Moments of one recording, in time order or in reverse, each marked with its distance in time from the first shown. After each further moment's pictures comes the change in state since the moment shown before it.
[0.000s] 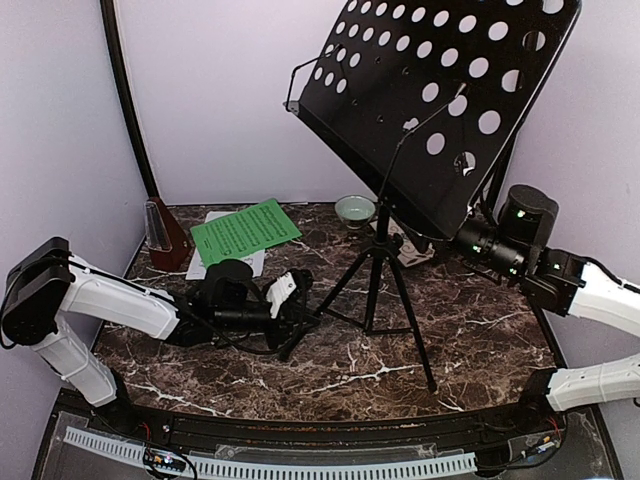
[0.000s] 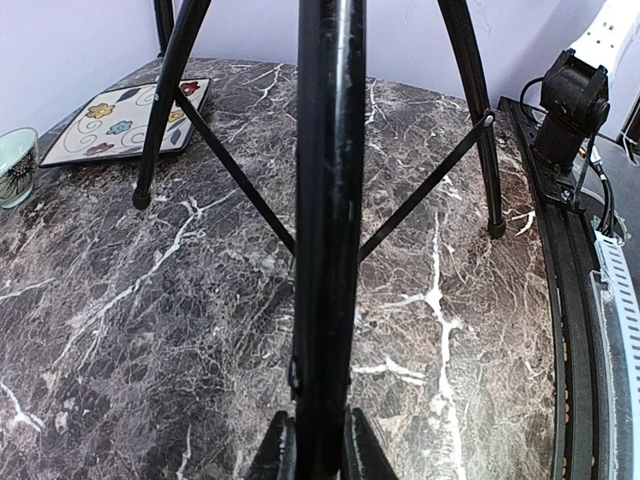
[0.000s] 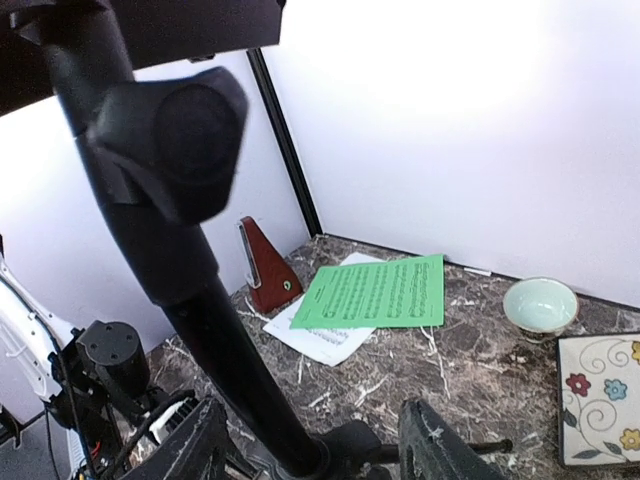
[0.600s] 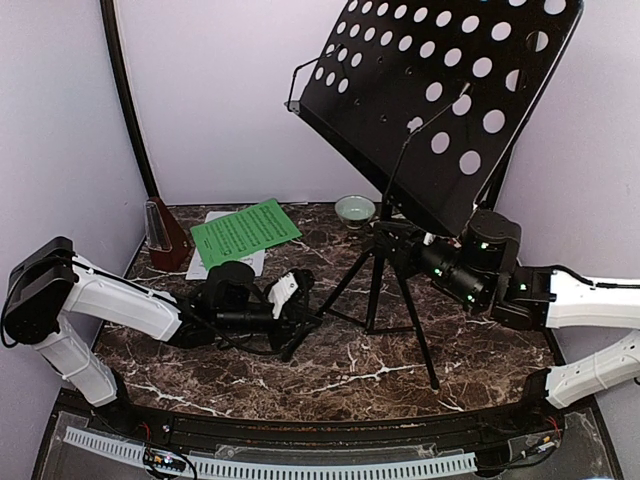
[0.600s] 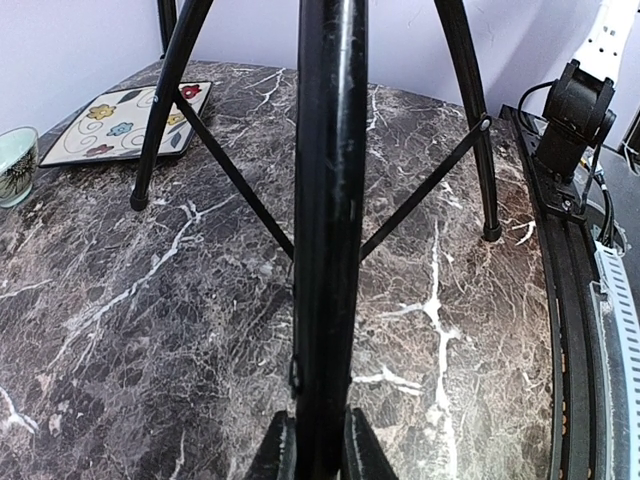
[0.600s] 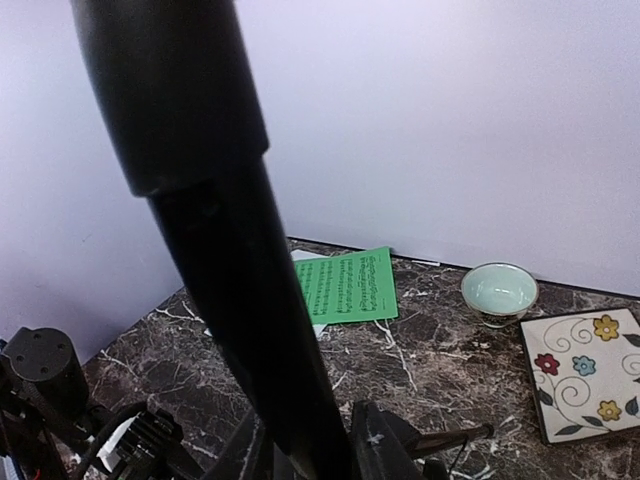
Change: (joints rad) left arm -0.006 0.015 0.000 0.032 -0.029 -0.027; right arm 0.244 0.143 -0.036 0.155 0.454 -0.040
